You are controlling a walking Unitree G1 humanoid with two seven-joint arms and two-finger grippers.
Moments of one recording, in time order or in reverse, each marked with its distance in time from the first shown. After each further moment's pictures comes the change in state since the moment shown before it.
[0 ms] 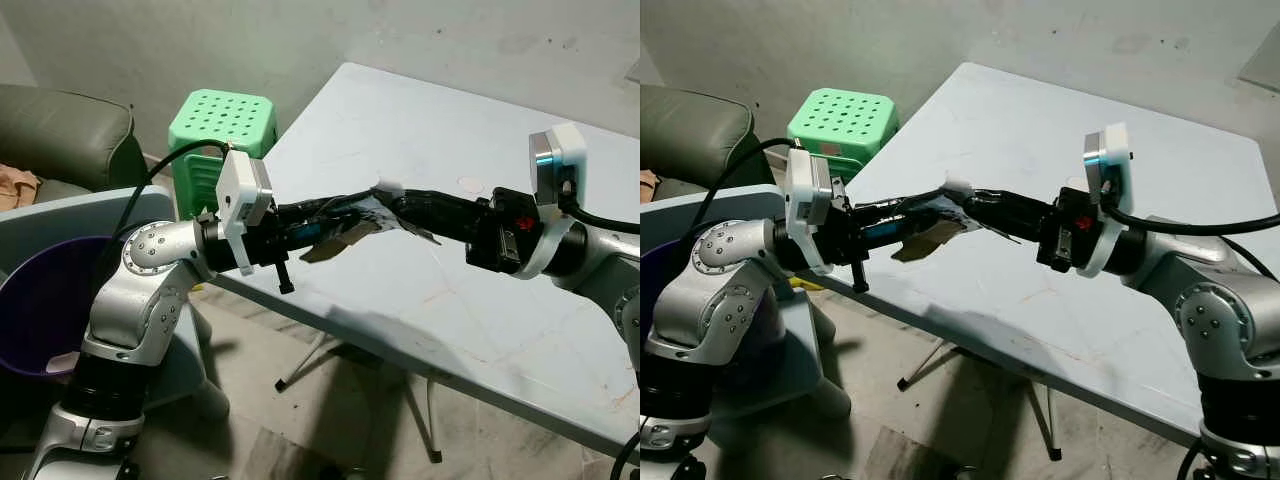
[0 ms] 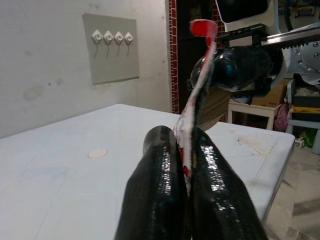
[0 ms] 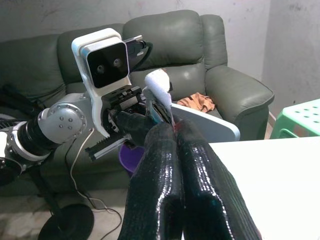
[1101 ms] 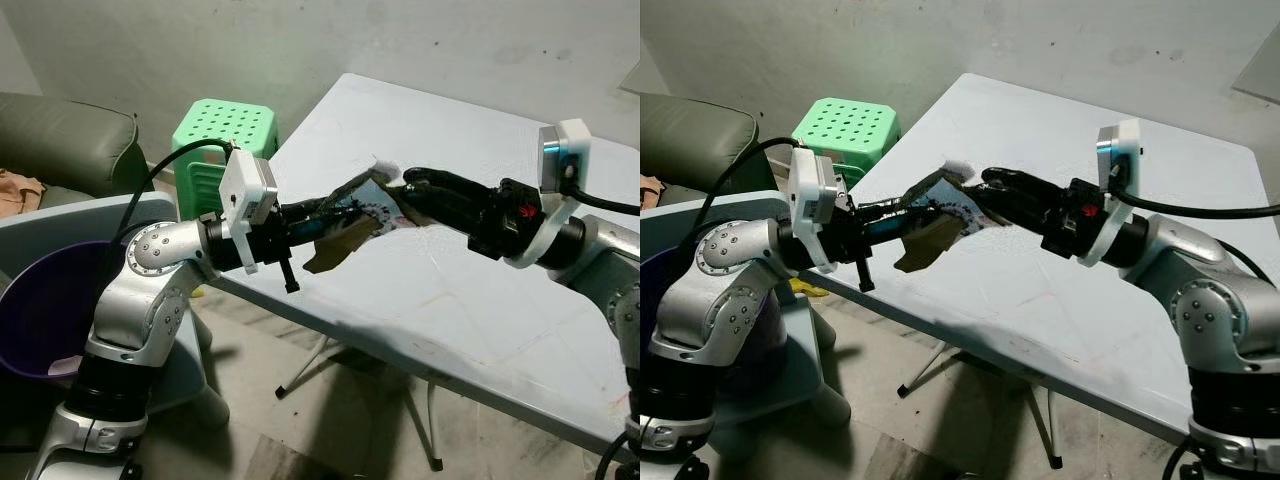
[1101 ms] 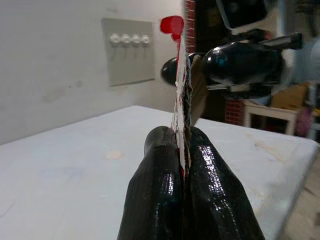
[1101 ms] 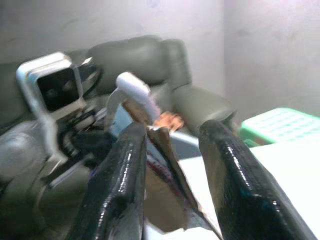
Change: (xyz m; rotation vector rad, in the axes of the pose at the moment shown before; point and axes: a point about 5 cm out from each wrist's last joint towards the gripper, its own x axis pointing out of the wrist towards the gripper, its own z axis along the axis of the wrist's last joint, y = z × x) left arm 0.003 0.005 -0.004 -0.008 0.000 0.110; right arm -0.005 -0.020 -0.005 0.017 -0.108 -0.193
